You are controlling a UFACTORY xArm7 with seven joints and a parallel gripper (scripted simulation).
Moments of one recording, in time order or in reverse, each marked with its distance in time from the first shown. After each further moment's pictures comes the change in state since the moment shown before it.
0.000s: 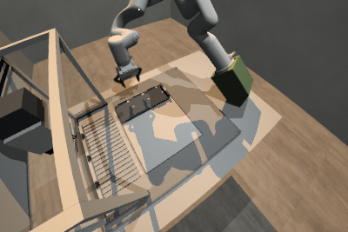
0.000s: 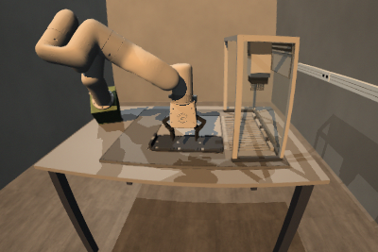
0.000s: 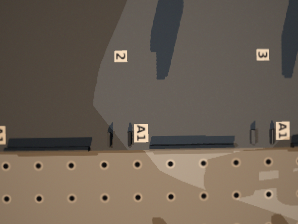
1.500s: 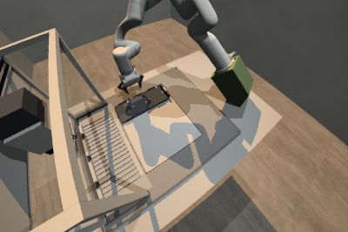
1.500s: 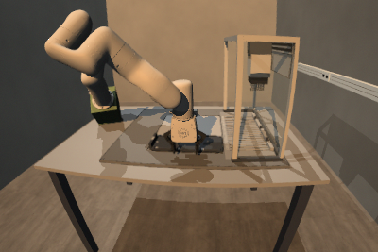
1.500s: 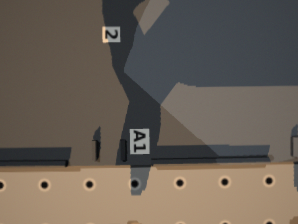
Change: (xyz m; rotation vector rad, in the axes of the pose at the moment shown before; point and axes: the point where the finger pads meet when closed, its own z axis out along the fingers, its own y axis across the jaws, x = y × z) arm 0.000 0.000 0.061 0.001 0.000 0.000
